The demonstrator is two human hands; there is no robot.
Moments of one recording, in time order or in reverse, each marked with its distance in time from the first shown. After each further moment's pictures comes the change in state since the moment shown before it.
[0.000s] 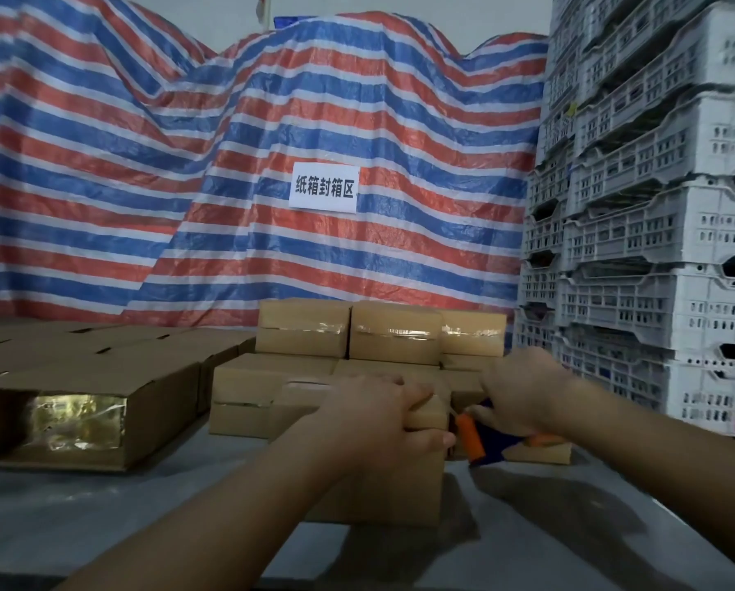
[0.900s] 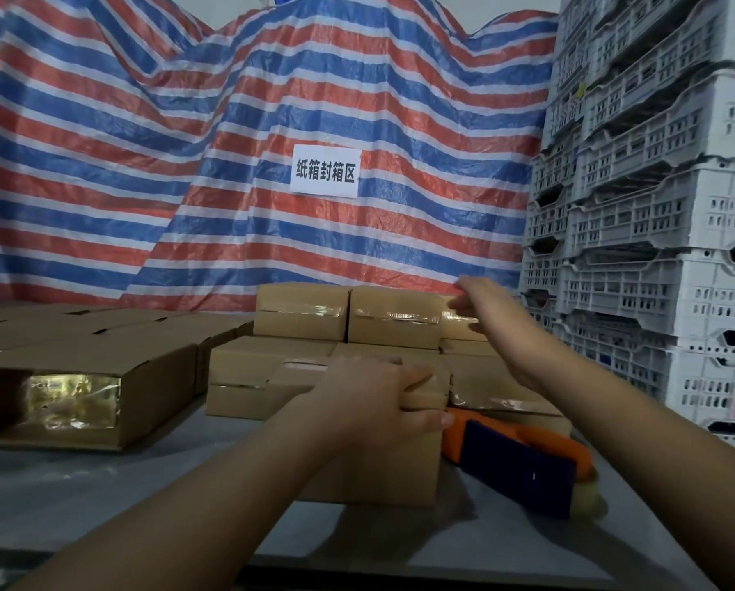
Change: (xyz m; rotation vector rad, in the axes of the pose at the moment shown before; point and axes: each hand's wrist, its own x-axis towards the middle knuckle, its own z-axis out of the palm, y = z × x) left_hand 0.005 -0.005 0.005 0.015 0.062 0.027; right_hand 0.021 -0.011 -0.024 1.734 0.380 0.317
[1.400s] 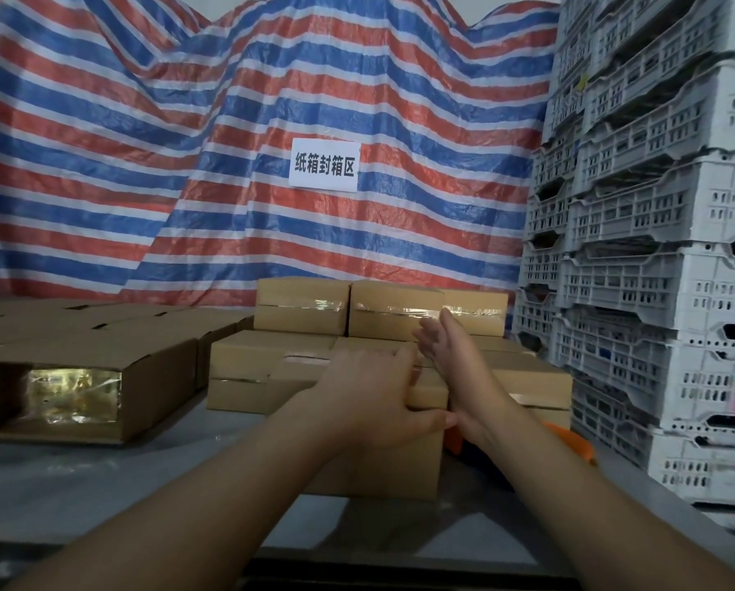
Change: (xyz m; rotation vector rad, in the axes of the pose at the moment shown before) left_hand -0.003 0.004 0.001 0.052 0.089 -0.038; right_hand -0.026 0.038 0.058 0.481 -0.141 0.187
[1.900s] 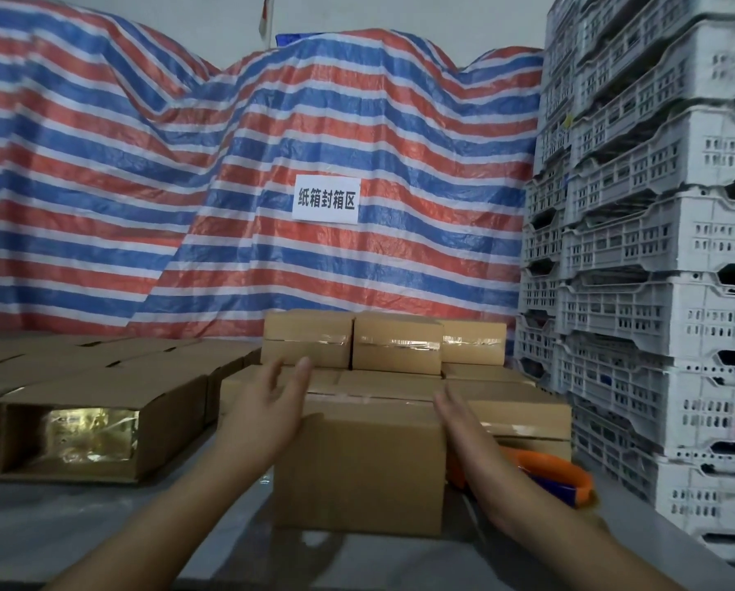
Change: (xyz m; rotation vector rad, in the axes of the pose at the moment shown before) left_hand -0.065 -0.062 -0.027 -0.878 0.291 -0.603; right_hand -0.048 0.012 -0.007 -0.125 -0.024 0.050
